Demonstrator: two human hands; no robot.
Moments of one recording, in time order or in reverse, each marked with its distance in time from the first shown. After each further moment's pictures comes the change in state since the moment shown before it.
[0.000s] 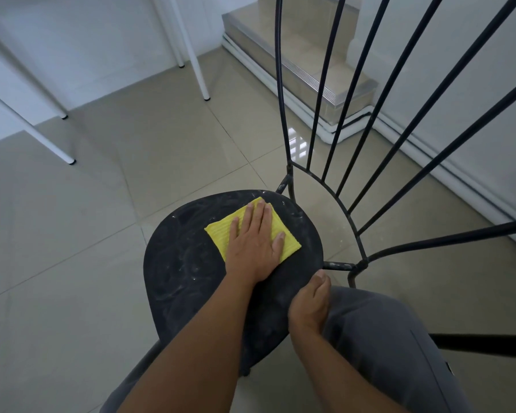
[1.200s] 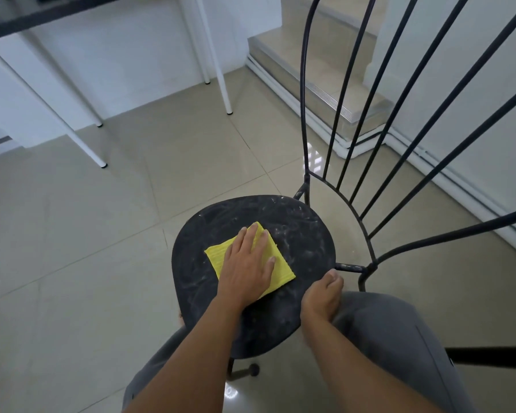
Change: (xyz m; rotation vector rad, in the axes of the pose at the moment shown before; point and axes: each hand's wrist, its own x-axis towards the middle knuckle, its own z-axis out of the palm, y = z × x) left_hand -0.072 -0.032 -0.032 -0.008 0.067 0.016; right_hand -0.011 -0.013 -0.006 -0.014 0.011 0.040
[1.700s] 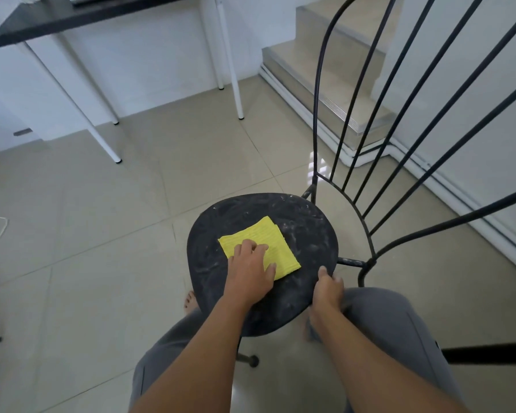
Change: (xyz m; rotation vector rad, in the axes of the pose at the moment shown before) left_hand -0.042 0.009 -0.023 -0.181 -0.002 -0.179; right_hand -0.014 -0.002 -0.019 0.072 -0.212 0.198
